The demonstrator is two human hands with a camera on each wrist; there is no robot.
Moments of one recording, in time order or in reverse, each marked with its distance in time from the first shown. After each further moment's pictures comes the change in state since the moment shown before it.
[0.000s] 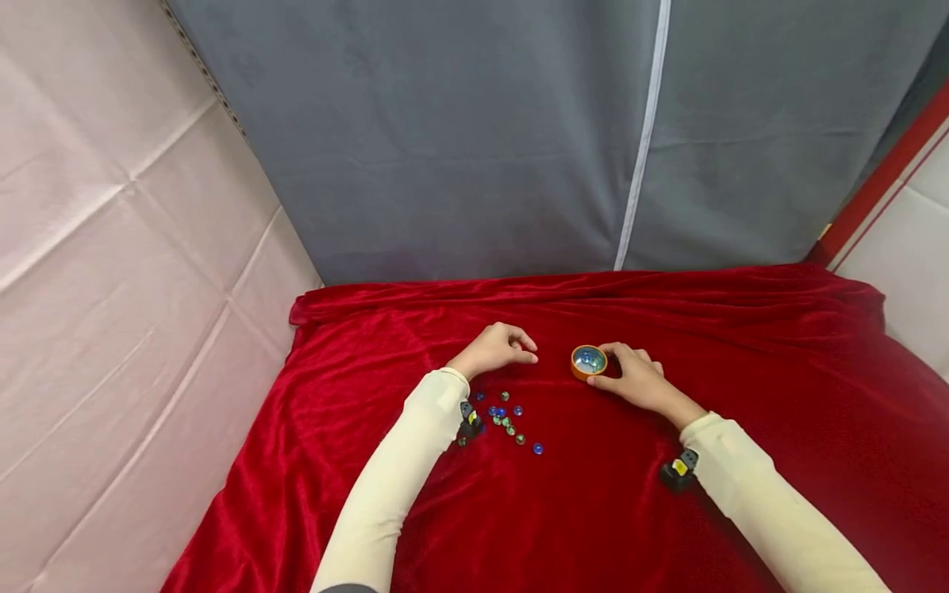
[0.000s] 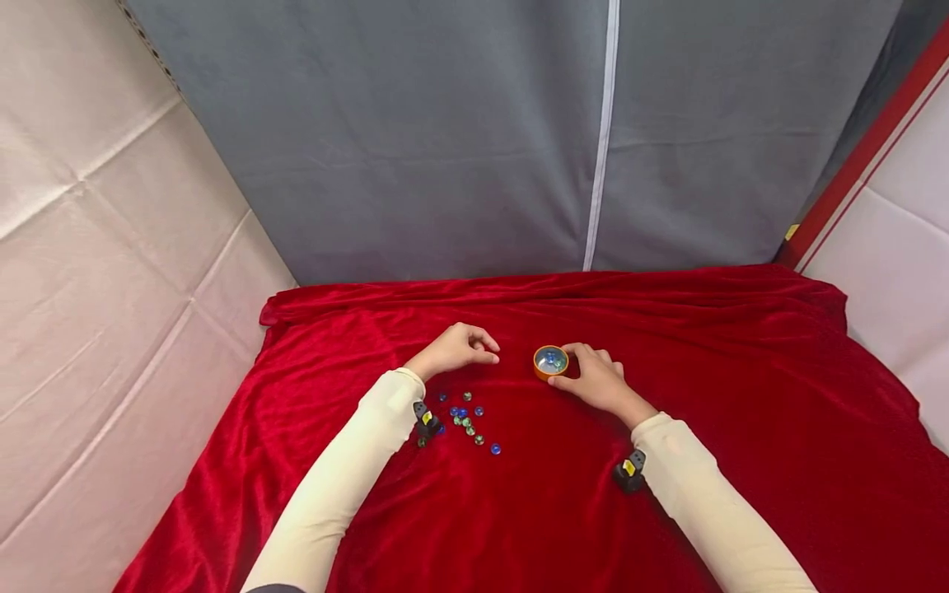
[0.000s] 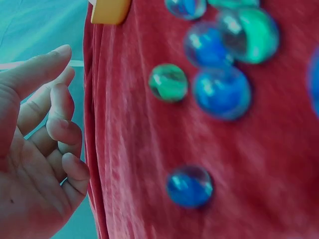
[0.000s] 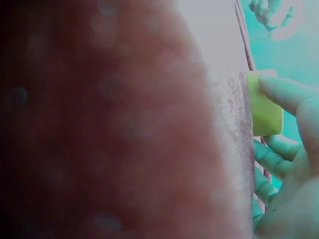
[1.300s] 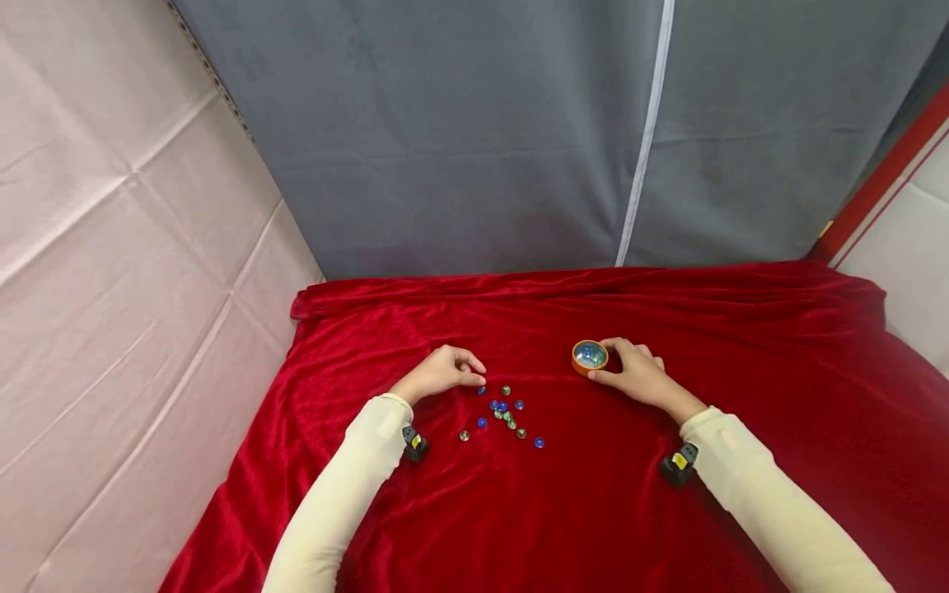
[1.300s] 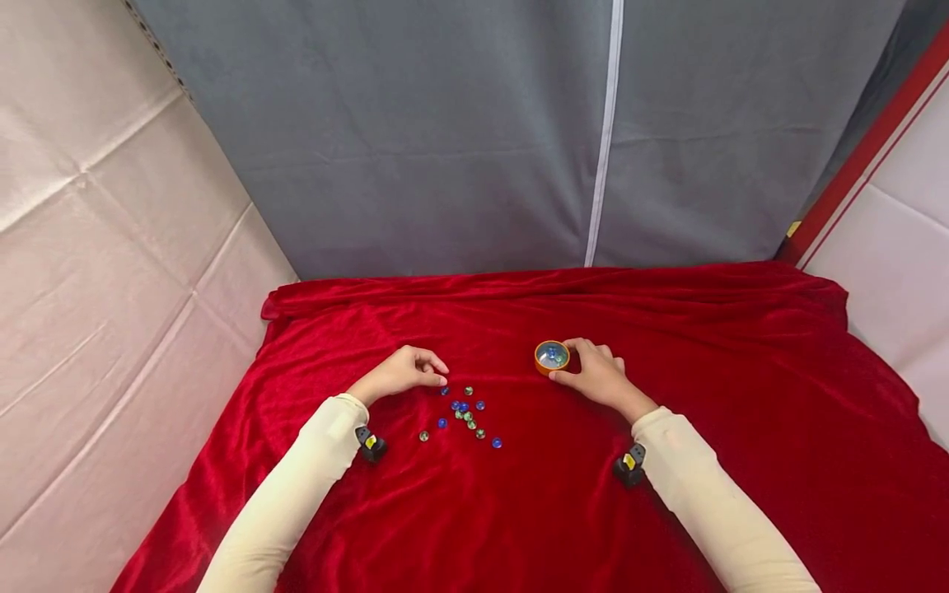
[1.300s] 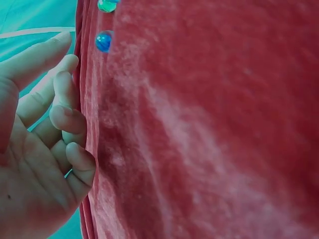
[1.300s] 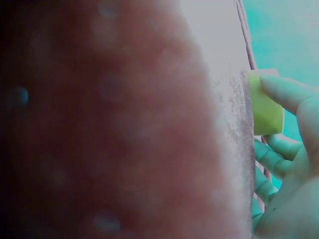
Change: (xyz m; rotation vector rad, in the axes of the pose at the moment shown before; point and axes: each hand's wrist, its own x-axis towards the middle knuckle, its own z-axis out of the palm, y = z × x) left_hand -0.068 -0.057 -0.026 -0.023 -0.009 -0.080; right_hand -0.001 0.000 0.000 0.000 -0.016 0.000
